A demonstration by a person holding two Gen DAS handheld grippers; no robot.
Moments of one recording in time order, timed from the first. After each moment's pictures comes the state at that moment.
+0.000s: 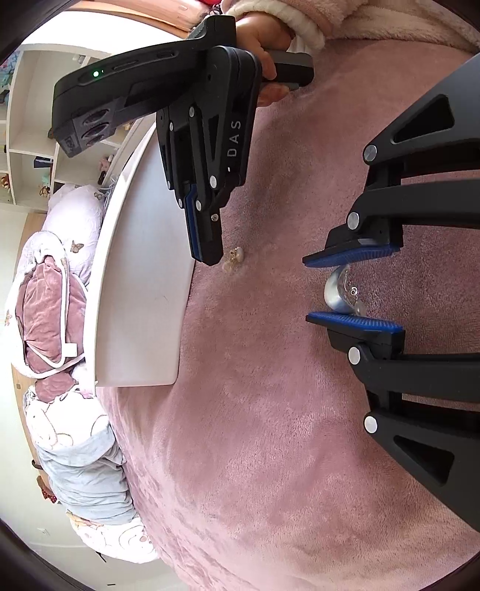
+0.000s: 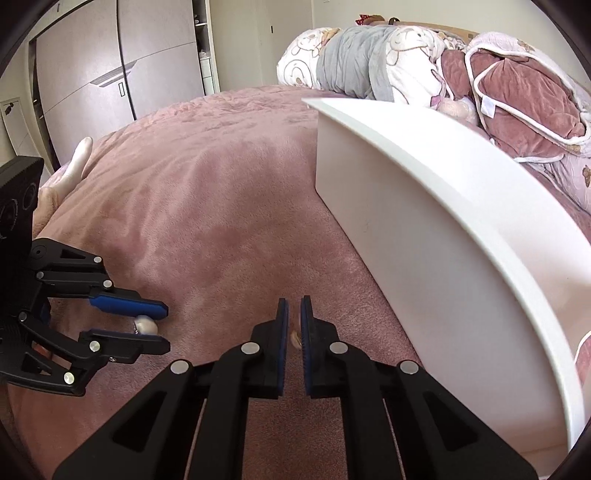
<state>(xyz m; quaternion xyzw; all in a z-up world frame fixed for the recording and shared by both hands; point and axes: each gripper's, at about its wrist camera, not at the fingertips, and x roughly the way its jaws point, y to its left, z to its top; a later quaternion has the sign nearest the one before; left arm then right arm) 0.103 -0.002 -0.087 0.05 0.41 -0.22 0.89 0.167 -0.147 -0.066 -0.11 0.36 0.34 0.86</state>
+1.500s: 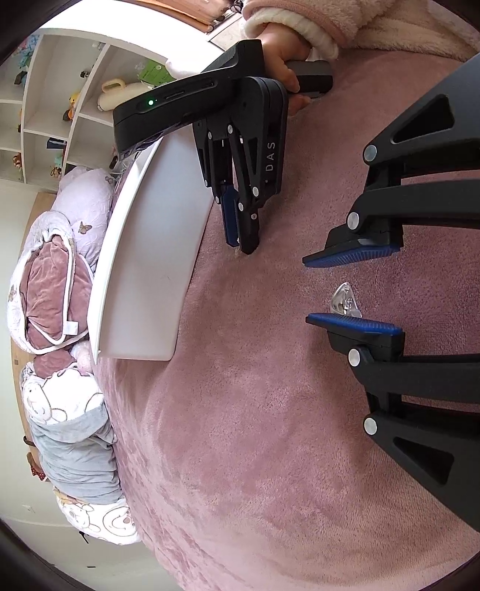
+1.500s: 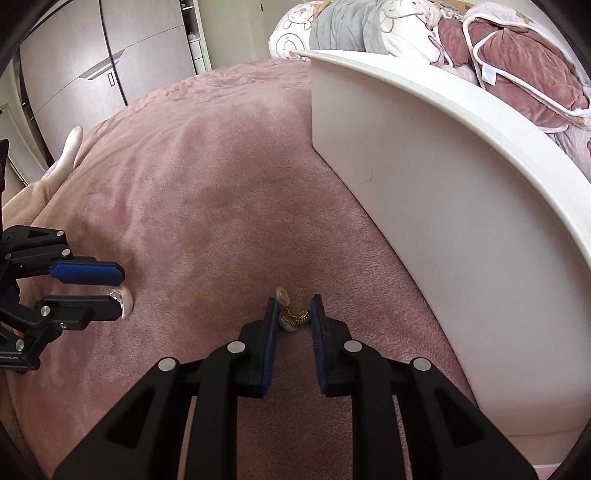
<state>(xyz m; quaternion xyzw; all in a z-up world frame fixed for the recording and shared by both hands) 0.092 0.012 -0.078 0.02 0.41 -0.19 0.89 0.169 -0.144 -0.098 -0.11 0.43 0.33 0.83</state>
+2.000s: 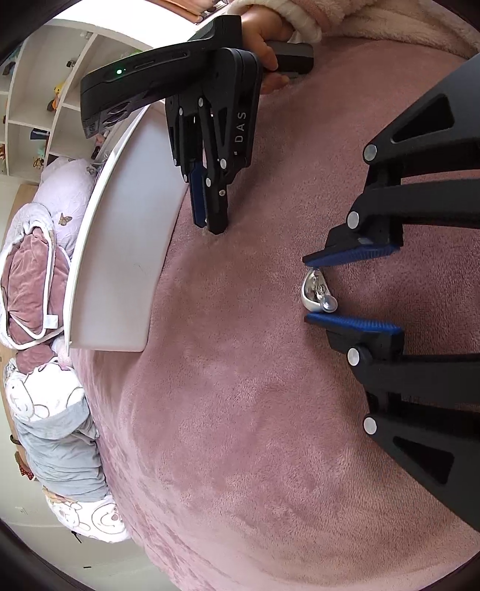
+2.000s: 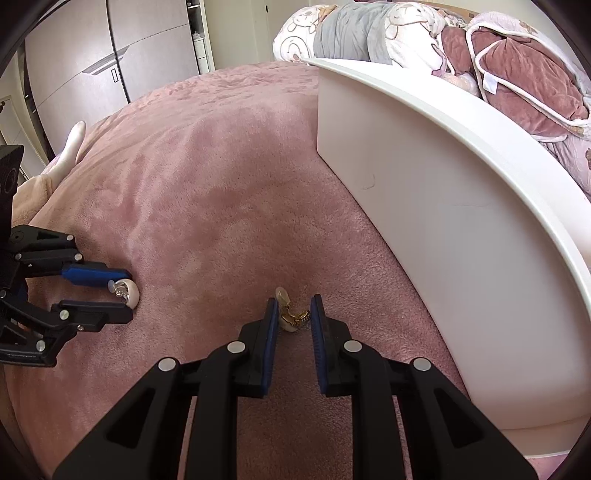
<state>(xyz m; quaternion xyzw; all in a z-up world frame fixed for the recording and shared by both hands) 0.090 0.016 -0.090 0.03 0.44 -0.18 0.88 0.165 -0.142 -0.091 -0.12 0.42 0.33 0.84</state>
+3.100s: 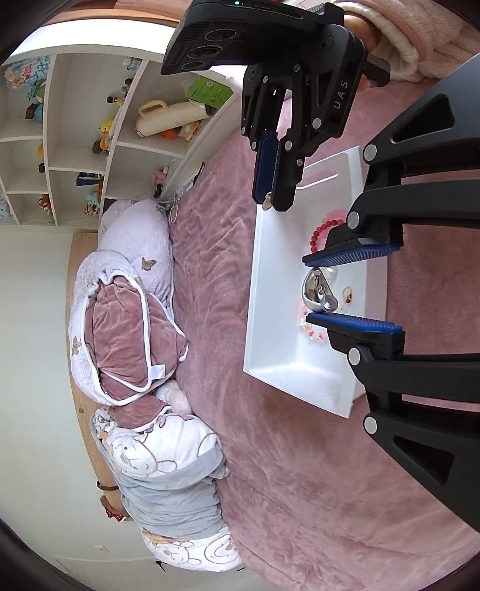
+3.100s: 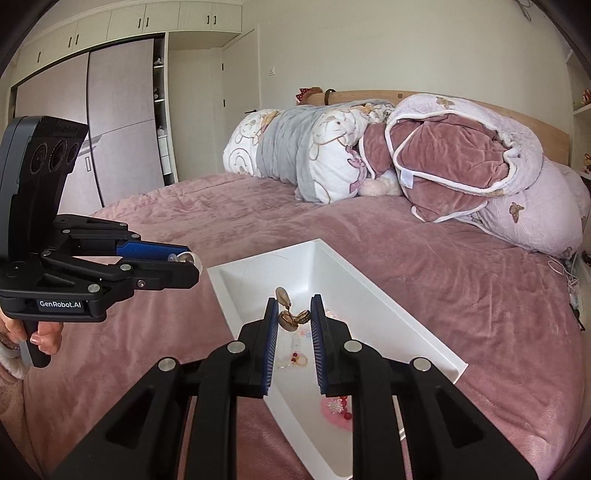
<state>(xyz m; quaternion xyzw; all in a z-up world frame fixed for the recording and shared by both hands) 0.208 -0.078 0.080 0.07 0.33 -0.24 0.91 0.194 -0.256 0.065 -0.04 0.26 0.25 0.93</state>
